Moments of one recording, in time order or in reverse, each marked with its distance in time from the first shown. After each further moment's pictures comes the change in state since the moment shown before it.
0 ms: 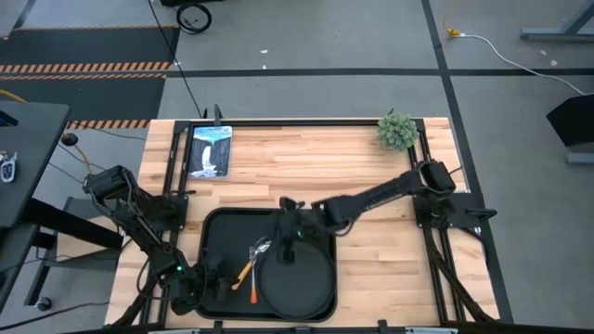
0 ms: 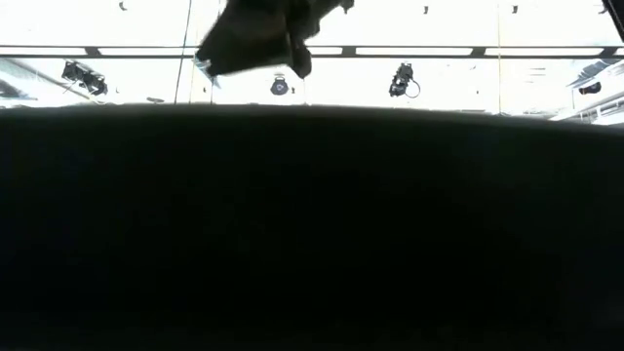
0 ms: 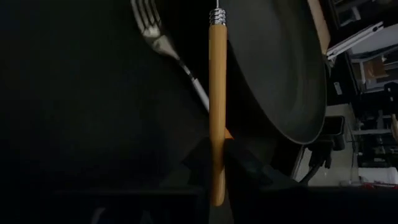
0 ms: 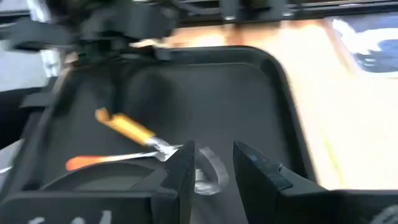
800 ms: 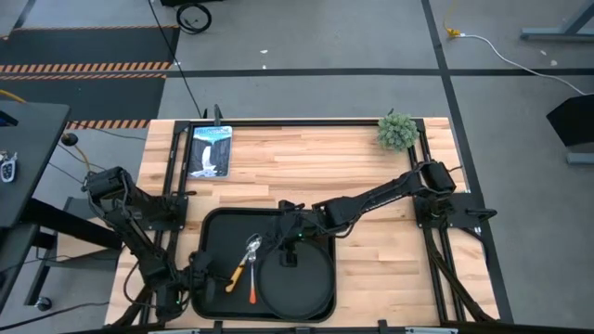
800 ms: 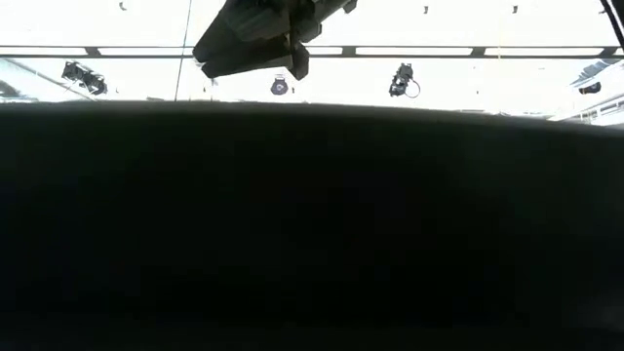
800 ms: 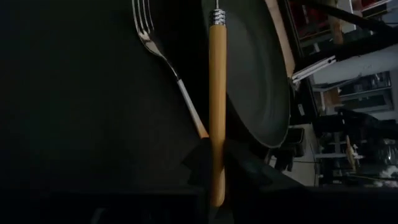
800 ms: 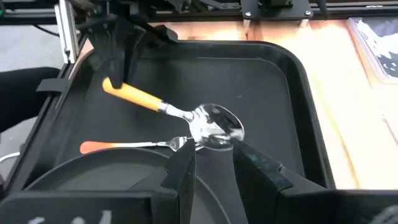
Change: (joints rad) left arm -0.134 -0.002 0.003 -0.045 -0.186 -0.208; right arm -0.004 -0.001 -0.029 0.033 -0.035 -0.046
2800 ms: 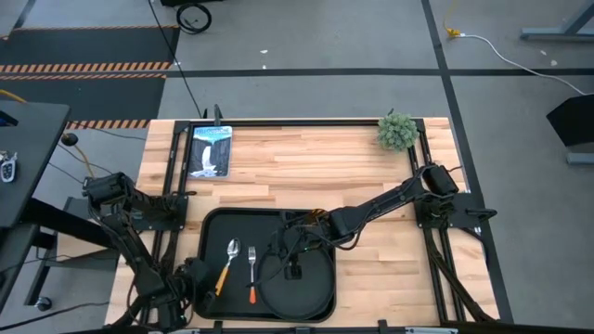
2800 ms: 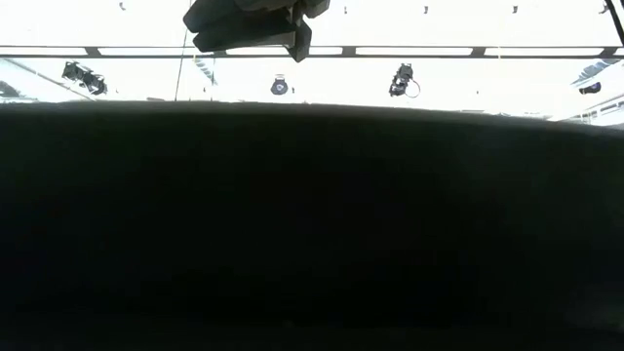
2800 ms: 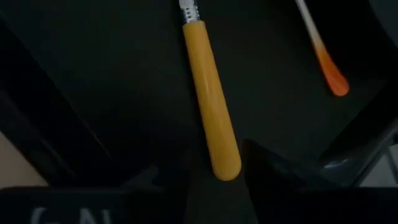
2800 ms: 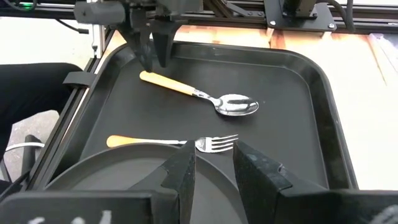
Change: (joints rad) left arm 0.017 0.055 0.281 -0.623 0.478 -0.085; right arm 0.072 0.000 0.000 0.016 0.036 -0.026
